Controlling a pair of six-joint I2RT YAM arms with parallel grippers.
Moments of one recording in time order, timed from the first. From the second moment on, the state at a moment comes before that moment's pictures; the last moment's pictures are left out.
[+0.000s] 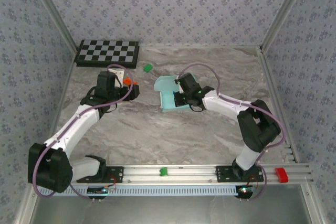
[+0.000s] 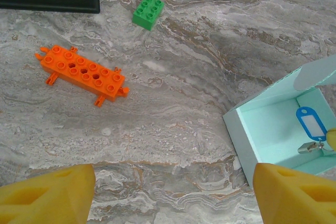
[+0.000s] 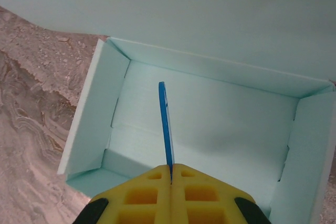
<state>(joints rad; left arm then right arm) -0.31 1.20 0.86 -0.32 0.12 -0.26 0.65 1.69 1.10 -0.31 0.00 0.34</state>
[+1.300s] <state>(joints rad) -0.38 1.27 0.86 -0.29 0.25 -0.18 0.58 1.38 1.06 -0.38 0.04 0.23</state>
